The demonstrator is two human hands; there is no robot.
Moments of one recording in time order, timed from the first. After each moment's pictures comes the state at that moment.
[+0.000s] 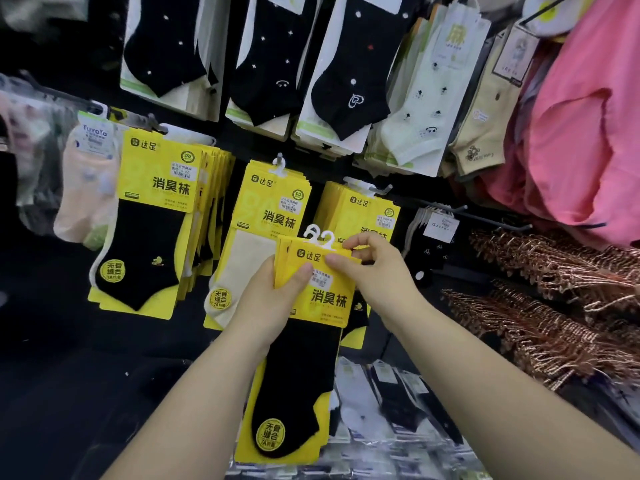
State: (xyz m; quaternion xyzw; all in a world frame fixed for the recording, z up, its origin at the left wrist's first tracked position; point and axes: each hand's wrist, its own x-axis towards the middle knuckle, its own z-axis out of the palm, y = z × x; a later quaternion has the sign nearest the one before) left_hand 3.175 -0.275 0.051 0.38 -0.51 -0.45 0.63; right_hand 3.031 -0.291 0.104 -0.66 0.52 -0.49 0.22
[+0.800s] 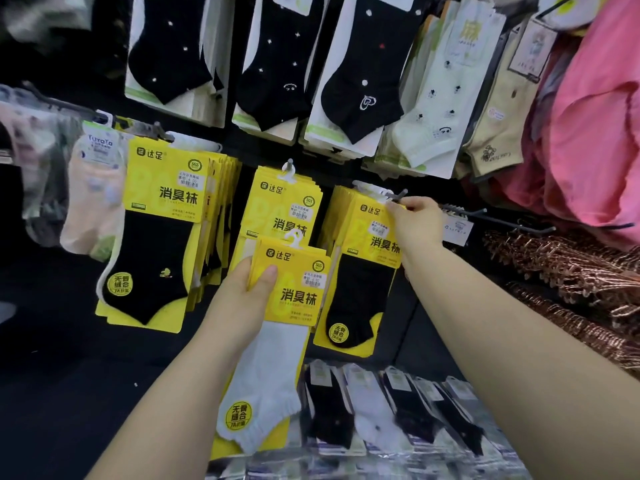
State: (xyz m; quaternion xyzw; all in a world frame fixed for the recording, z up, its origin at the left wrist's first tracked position) left_hand 3.215 -0.285 0.045 0.43 -0.52 -0.40 0.63; right_hand 3.016 -0.378 0.155 -0.48 0.61 -0.62 0.11
